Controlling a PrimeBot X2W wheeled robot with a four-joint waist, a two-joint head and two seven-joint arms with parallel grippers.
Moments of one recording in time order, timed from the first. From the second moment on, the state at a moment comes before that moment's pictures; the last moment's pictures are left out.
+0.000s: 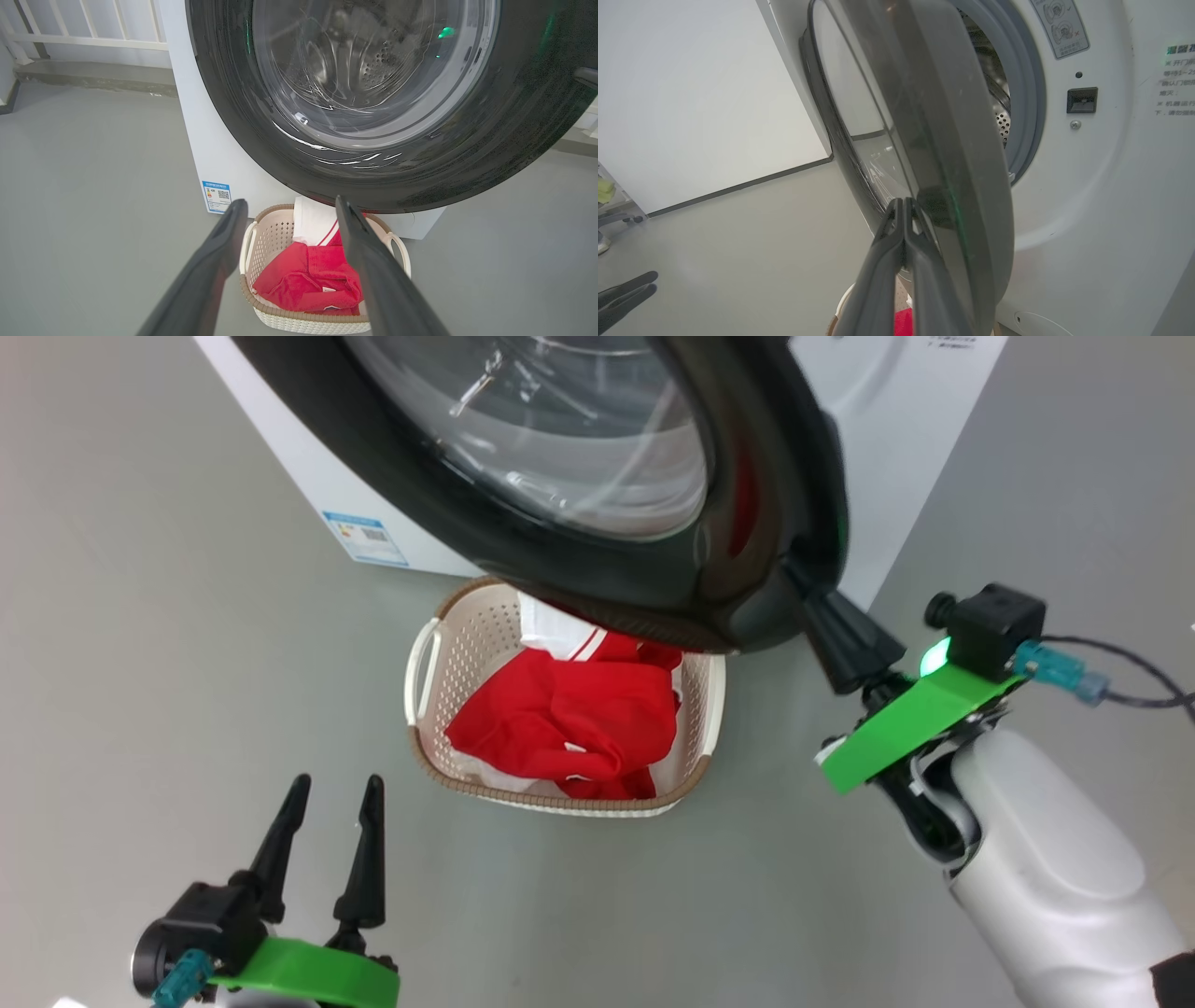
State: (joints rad) left arm -0.12 0.04 -0.12 0.19 -0.25 -0.13 -0.25; right arm -0.63 -0.27 0.47 0.41 0.61 0.13 -0.26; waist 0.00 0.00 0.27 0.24
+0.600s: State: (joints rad) left arm -0.20 0.03 -0.20 0.13 -0.31 -0.13 -0.25; right arm -0.83 -0.32 0.26 0.48 0.59 0.13 -0.26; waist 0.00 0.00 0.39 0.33
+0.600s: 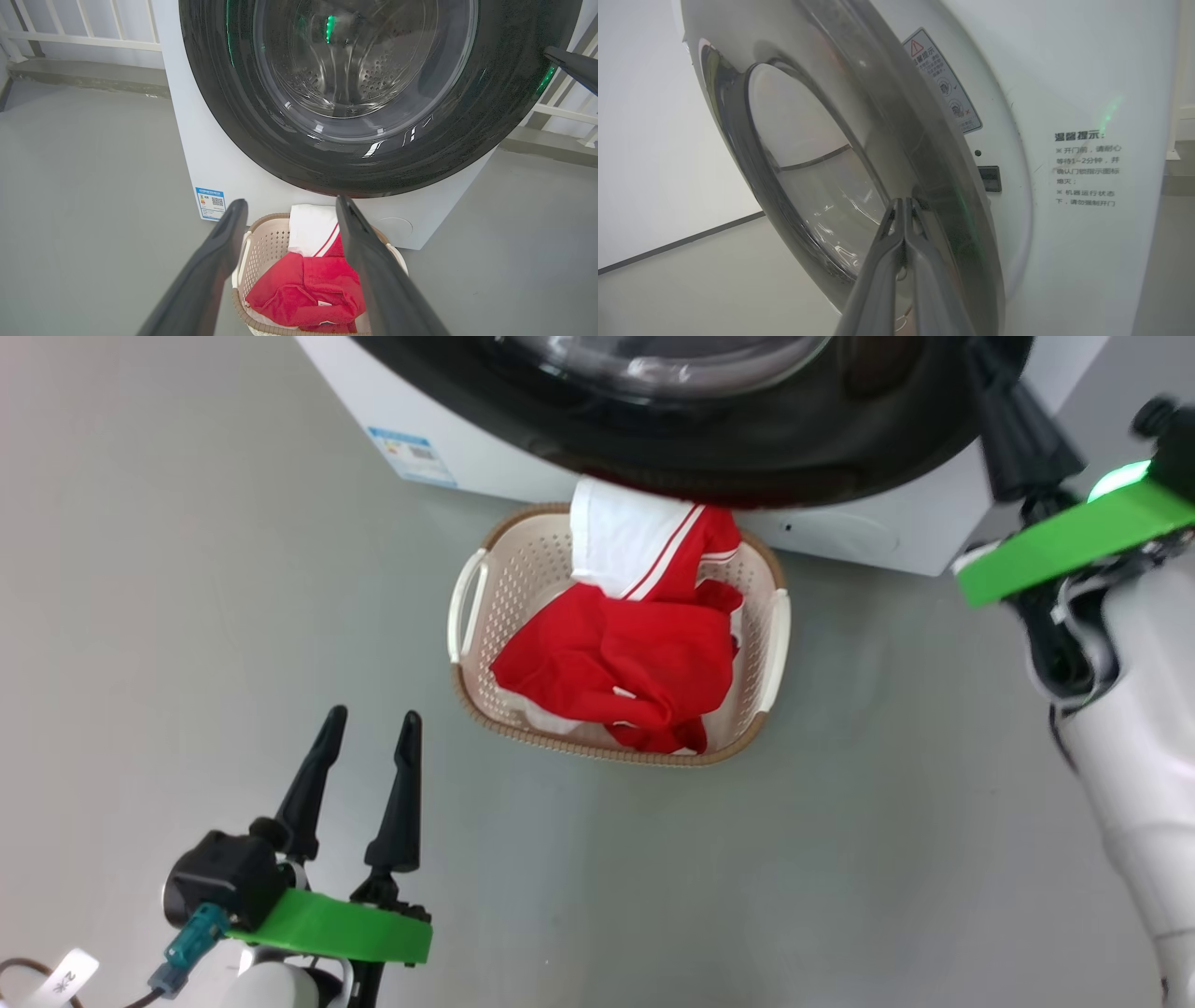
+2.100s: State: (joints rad) left arm -0.20 0.03 -0.11 0.28 -0.27 -0.13 -0.25; right arm -0.50 -0.25 0.19 0.46 0.50 0.13 -0.26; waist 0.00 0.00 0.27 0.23
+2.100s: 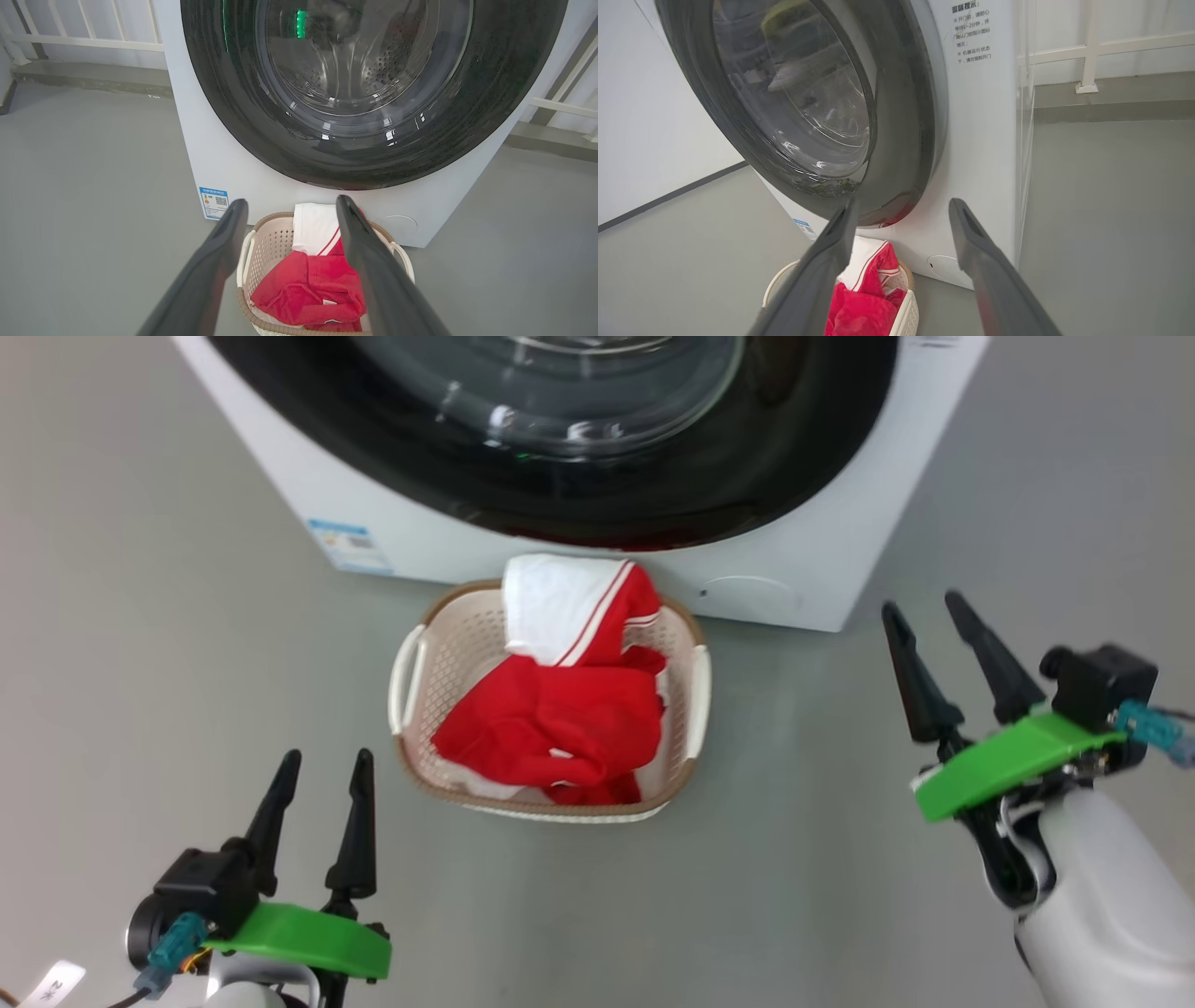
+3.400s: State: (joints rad) left arm -0.10 0.09 -0.09 0.30 -0.27 -0.13 -0.25; right arm -0.22 -0.25 0.08 0.41 0.49 0.13 -0.26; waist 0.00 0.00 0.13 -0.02
